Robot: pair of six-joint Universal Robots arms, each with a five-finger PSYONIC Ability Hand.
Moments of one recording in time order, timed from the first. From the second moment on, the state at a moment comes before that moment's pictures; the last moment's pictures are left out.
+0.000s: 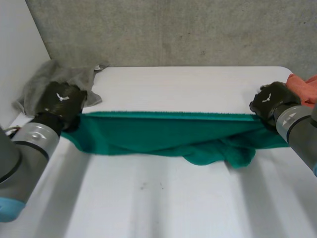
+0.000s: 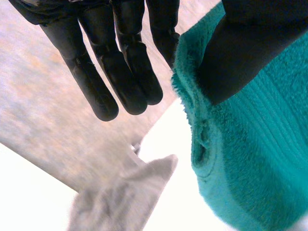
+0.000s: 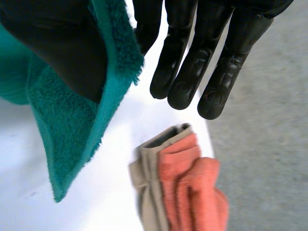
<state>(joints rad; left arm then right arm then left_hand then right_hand) 4.42 -1.69 -1.82 3.44 -1.52 3.72 1.88 -1.28 1.43 0.21 1.63 2.11 1.17 1.20 1.19 1.20 0.97 0.99 1.18 1.18 1.19 0.98</state>
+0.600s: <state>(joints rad) 4.37 -2.30 -0.82 3.96 -1.58 3.78 1.89 -0.95 0.93 -0.76 1.51 2.13 1.17 1.20 1.19 1.20 0.97 0.99 1.18 1.19 1.19 0.99</state>
